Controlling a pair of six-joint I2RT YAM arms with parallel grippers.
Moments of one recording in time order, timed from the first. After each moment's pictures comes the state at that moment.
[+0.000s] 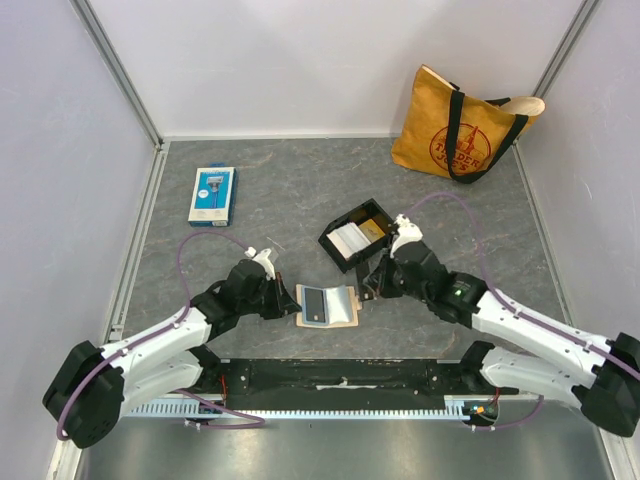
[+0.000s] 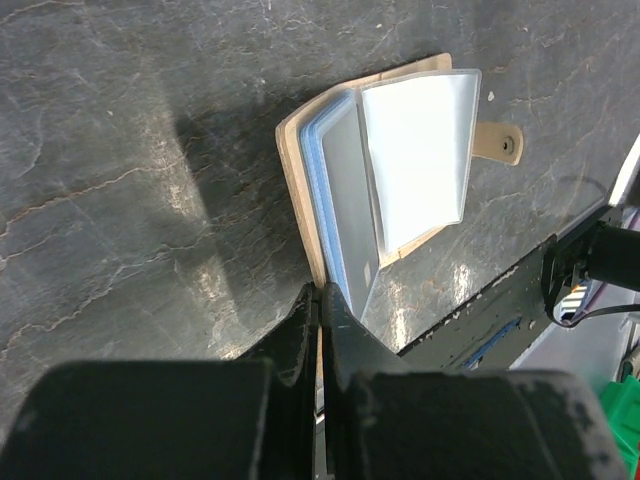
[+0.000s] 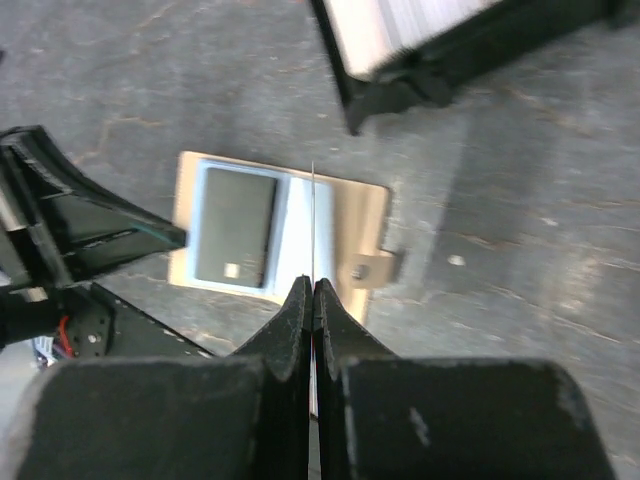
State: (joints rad) left arm -0.67 0.95 0.33 -0.11 0.21 -0.78; right arm 0.82 0.97 0.66 -0.34 0.09 0.70
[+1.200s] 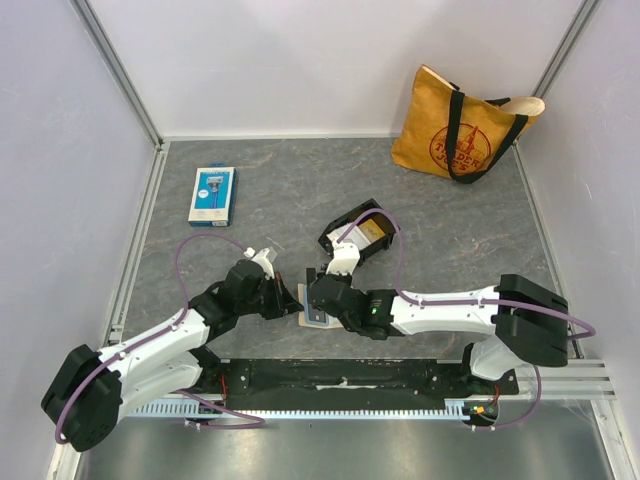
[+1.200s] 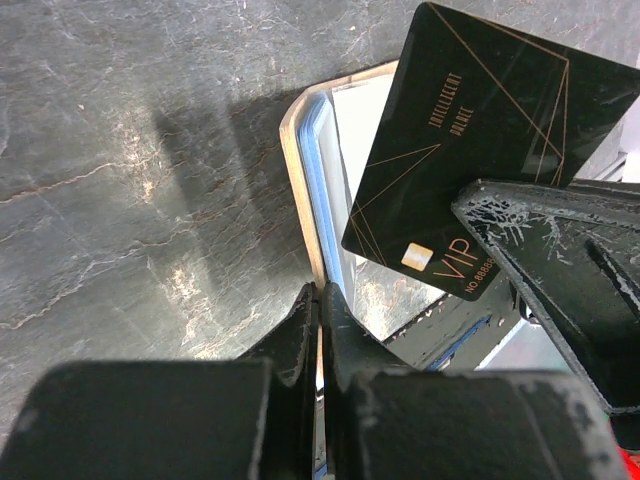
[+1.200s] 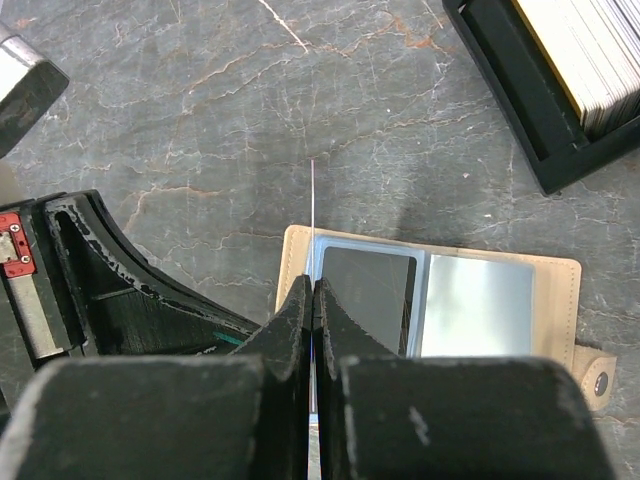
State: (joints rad) left arm -0.67 0.92 0.32 -0.09 0.24 -0.84; right arm 1.27 1.52 0.84 0.03 0.67 0.91
